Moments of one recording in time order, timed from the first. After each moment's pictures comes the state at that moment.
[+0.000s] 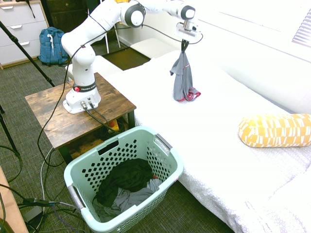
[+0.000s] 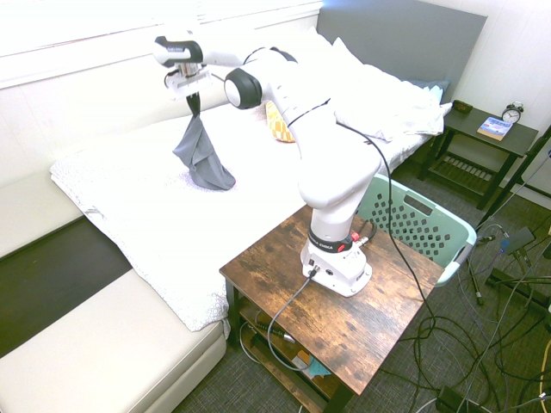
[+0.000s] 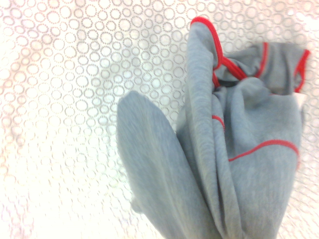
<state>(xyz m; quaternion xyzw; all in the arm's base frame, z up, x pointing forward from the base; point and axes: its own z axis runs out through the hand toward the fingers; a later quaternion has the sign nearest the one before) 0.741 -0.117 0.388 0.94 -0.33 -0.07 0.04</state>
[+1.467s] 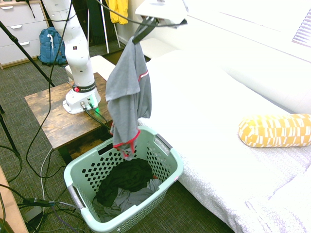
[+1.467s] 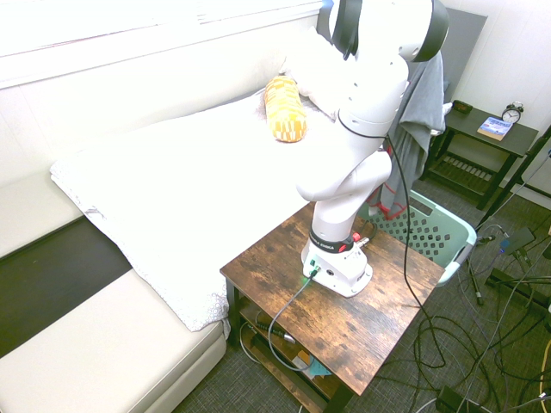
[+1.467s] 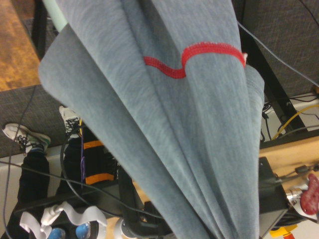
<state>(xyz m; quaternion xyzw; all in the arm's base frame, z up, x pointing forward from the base) 0.154 -0.454 0.571 0.77 -0.41 -0.41 0.26</state>
